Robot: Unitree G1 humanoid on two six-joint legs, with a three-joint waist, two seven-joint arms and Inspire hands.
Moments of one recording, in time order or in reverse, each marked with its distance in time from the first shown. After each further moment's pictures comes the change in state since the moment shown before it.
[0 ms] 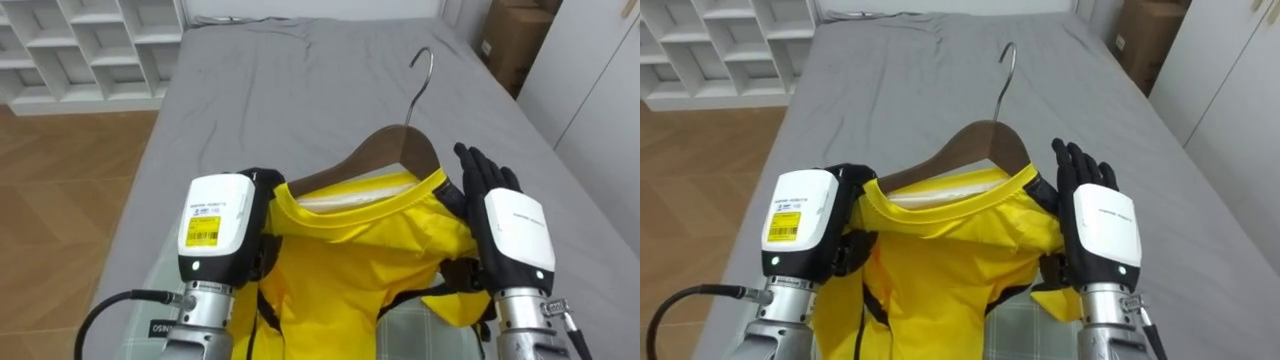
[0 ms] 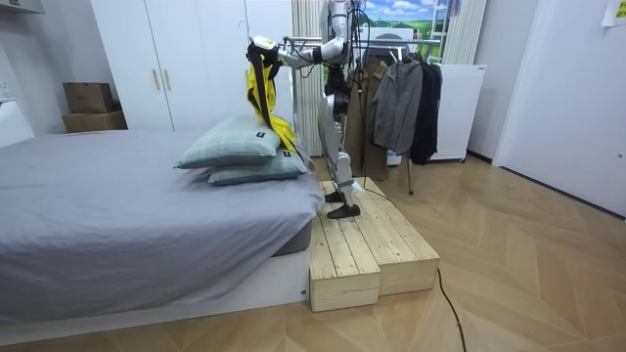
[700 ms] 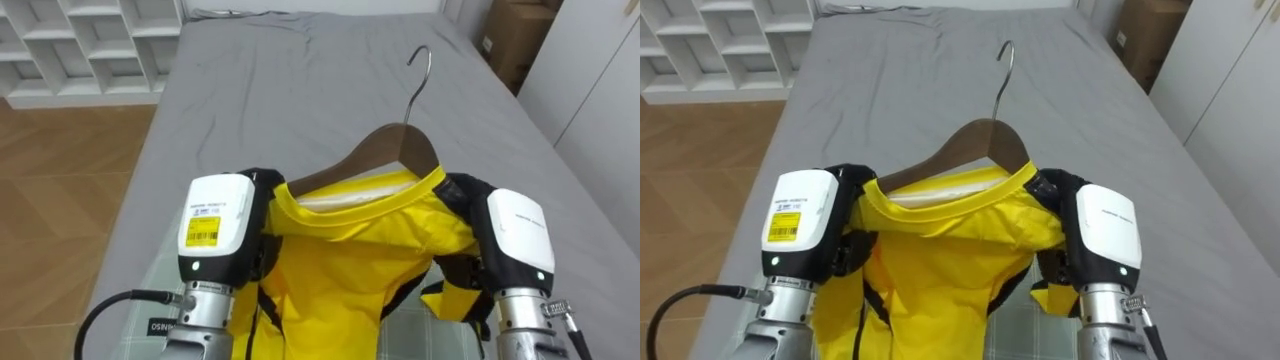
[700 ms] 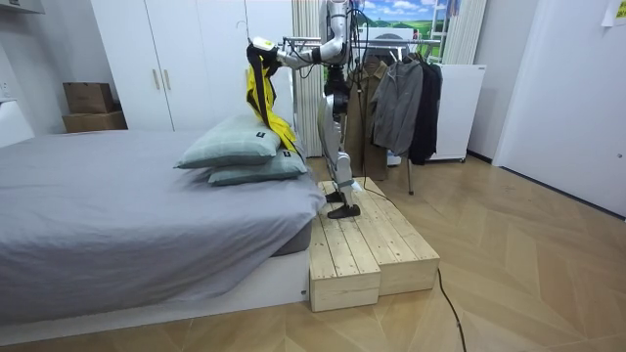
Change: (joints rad) left arm 0.000 0.001 0.002 0.000 -0.009 0.000 0.001; right arm -0.001 -0.003 0.006 0.000 0.061 -0.002 -0.001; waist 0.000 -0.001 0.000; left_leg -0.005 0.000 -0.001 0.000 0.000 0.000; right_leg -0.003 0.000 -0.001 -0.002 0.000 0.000
